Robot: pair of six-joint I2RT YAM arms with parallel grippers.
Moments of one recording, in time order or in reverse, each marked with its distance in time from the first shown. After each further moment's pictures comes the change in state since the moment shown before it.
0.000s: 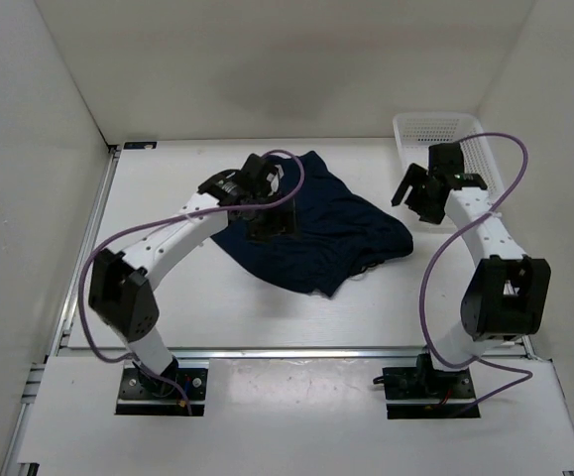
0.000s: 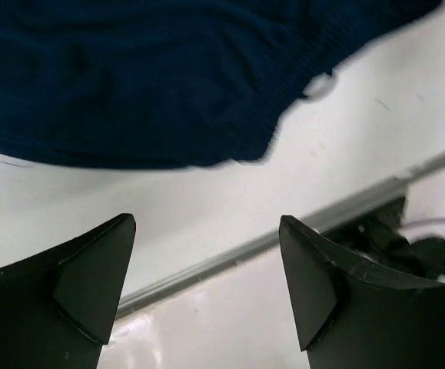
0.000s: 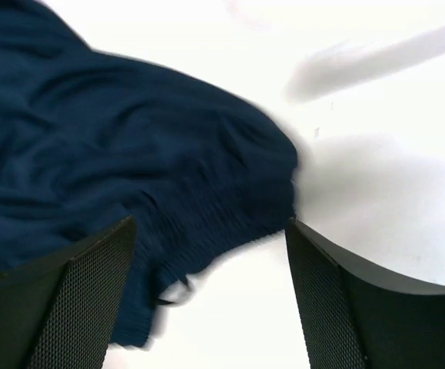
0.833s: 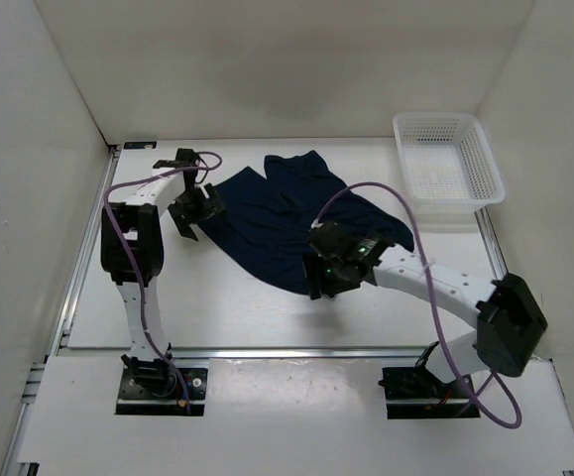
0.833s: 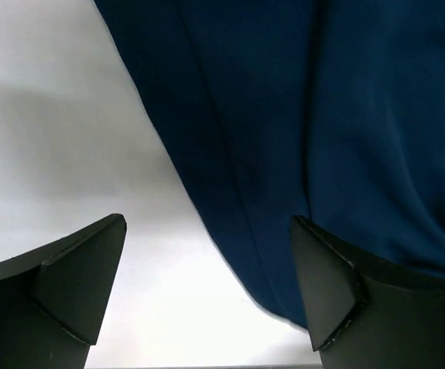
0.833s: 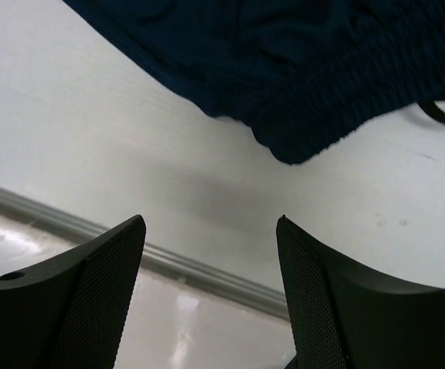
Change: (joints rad) left arm 0.517 0.433 0.119 -0.069 -0.126 0.034; right arm 0.817 -0.160 -0.253 -0.077 0.051 0.069
